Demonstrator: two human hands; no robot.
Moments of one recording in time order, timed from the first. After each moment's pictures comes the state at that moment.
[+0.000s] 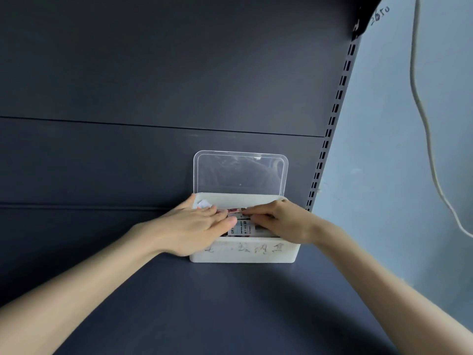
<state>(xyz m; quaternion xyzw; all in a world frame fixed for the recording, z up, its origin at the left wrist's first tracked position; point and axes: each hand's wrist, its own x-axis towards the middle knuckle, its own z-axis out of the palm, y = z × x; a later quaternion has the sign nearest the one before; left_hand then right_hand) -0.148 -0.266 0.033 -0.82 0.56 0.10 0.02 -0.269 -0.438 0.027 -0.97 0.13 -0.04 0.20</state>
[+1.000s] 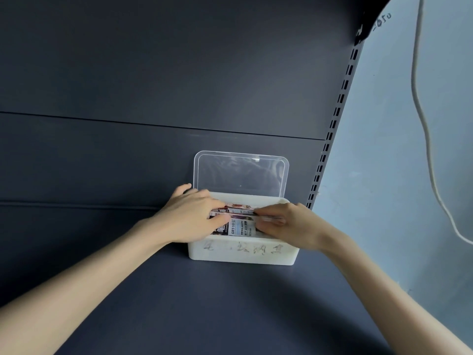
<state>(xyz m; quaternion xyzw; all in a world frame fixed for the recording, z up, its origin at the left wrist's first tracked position) -0.130 -0.279 0.030 -0.85 0.53 -0.02 -0.04 -0.285 -0.431 0.035 -0.97 0.19 -0.08 0.16</state>
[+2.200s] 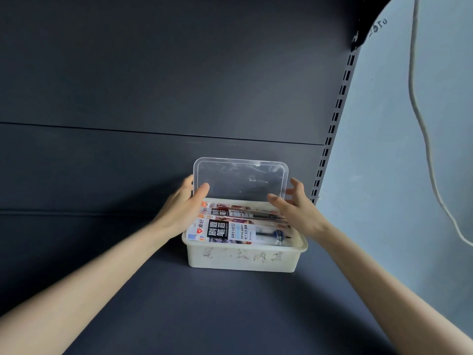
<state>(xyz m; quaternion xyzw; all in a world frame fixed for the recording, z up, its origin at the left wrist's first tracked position) -0.111 -0.289 0.024 -0.80 0.33 0.06 -0.49 -0.265 -0.461 0.029 -0.85 0.25 -0.23 0.41</state>
